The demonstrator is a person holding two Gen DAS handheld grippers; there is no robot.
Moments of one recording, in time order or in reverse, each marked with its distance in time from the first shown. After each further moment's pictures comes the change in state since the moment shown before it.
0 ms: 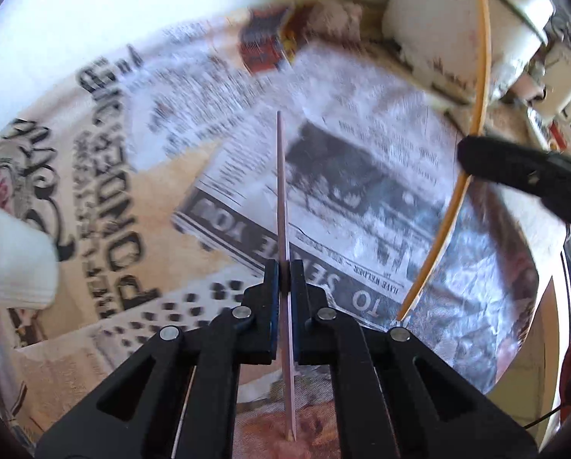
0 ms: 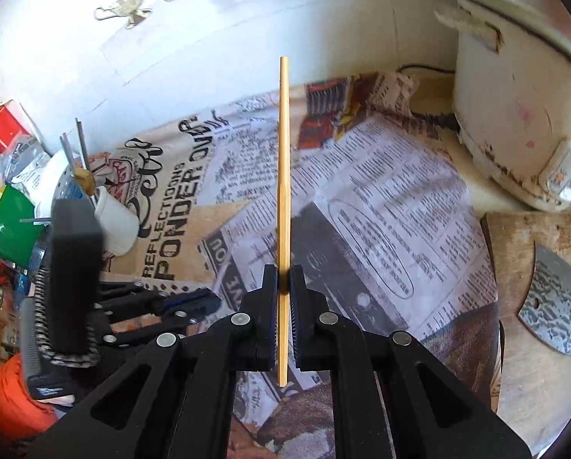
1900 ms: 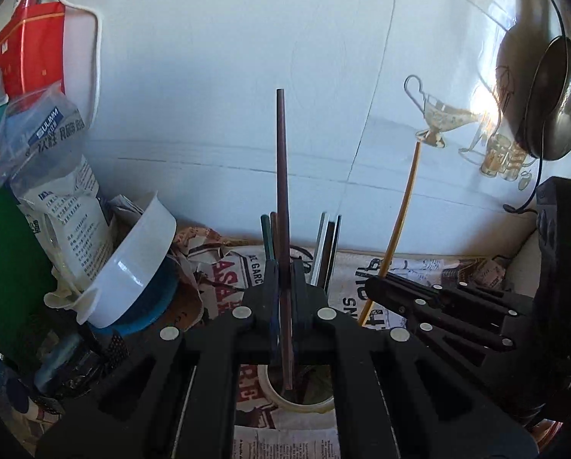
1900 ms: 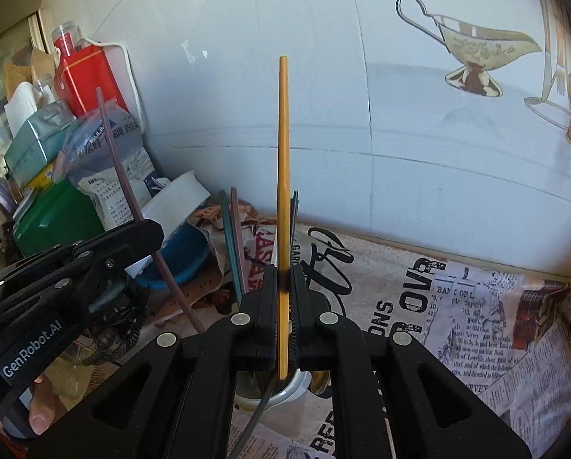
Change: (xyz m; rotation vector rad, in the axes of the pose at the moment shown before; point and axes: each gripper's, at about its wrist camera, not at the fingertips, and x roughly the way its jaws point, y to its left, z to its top) left arm -0.173 0.247 -0.018 -0.448 -0.543 0.269; right arm 0.089 0.265 0.092 -0.371 -0.134 0.200
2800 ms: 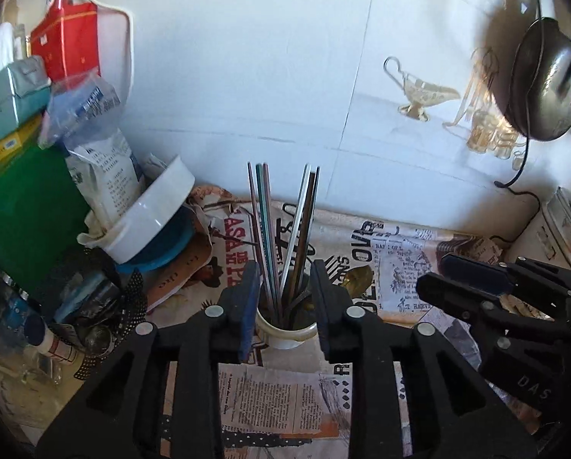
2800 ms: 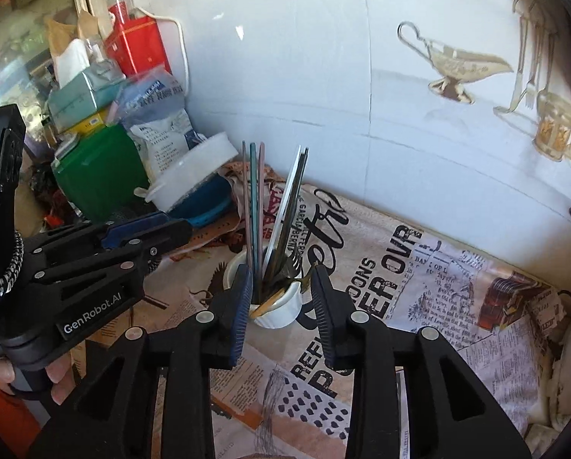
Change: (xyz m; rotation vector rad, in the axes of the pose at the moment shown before) left arm -0.077 -0.039 -0.028 -0.027 0.029 0.088; right arm -0.104 0.005 -0.026 -0.141 0.006 0.046
